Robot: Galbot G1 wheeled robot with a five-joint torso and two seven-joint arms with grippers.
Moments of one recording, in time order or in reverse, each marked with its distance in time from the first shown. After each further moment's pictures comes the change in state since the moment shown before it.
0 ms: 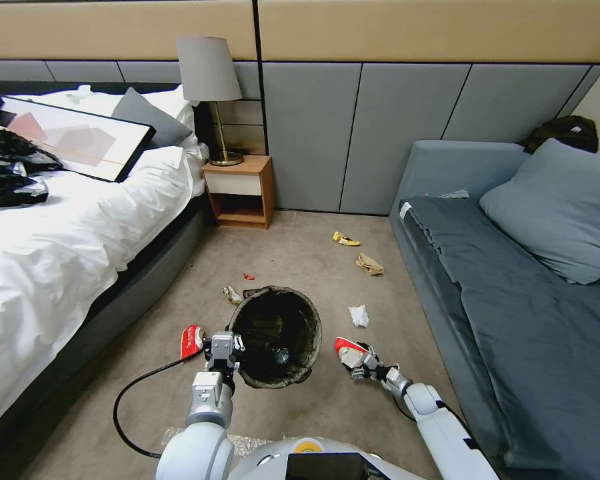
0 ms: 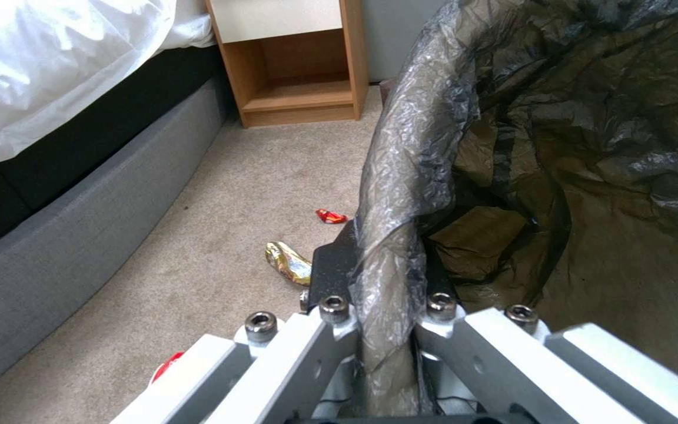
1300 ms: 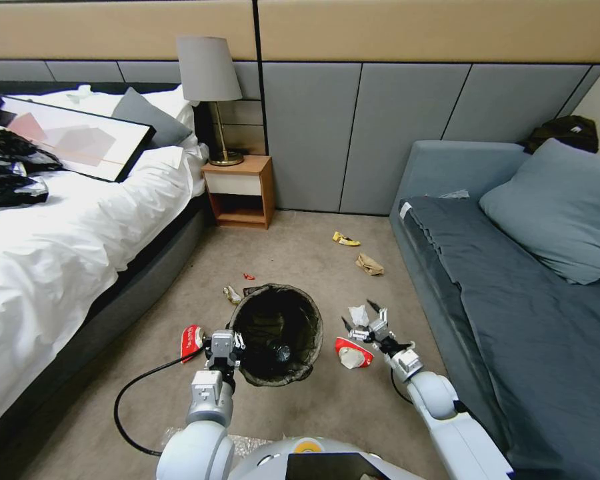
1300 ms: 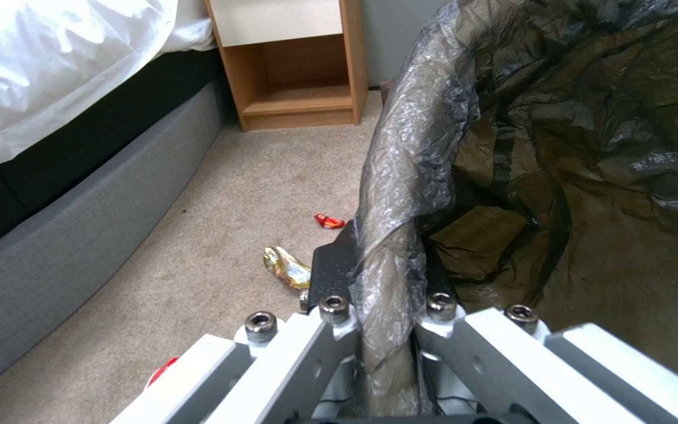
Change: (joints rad) left arm -0.013 -0.008 -0.002 0.002 -0.006 0.001 0.005; right arm -0.268 -0.115 -0.007 0.622 0.168 -0.157 0.135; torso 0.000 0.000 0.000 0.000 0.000
